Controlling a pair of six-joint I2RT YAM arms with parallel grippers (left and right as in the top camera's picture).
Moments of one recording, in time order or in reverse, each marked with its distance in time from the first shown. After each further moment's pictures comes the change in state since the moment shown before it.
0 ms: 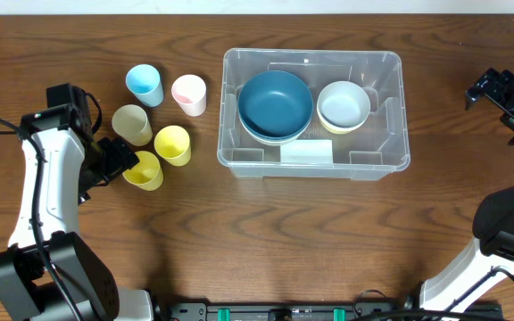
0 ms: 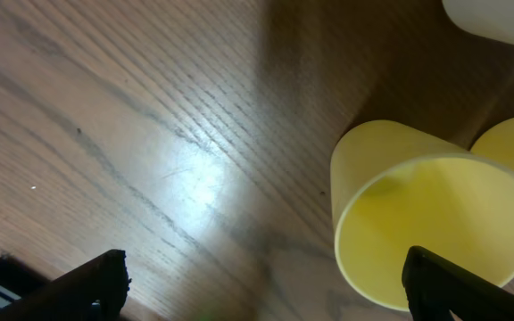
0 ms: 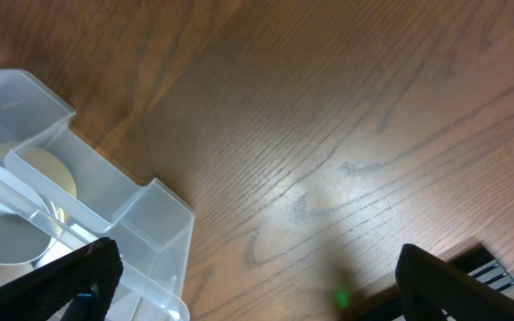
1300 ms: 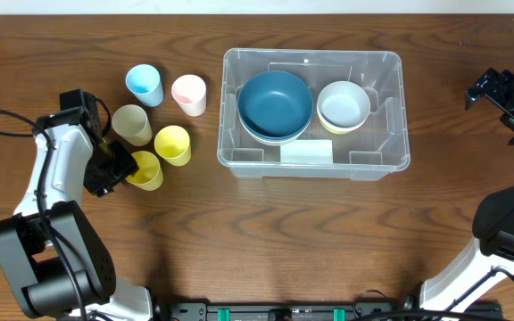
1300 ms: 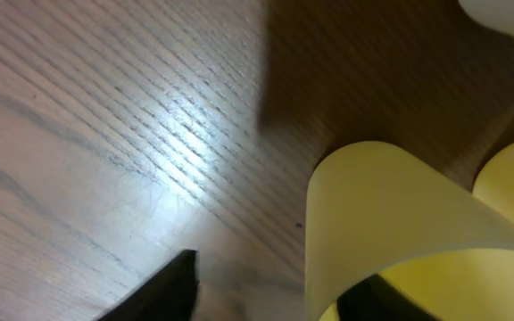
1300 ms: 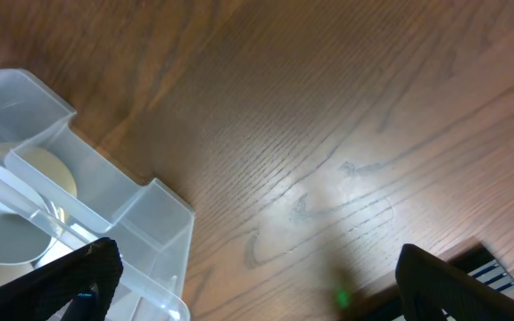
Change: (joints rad) left arm -0.003 0.105 -0.061 0.127 0.070 0.011; right arm 0.000 0.000 0.000 0.000 0.000 0.000
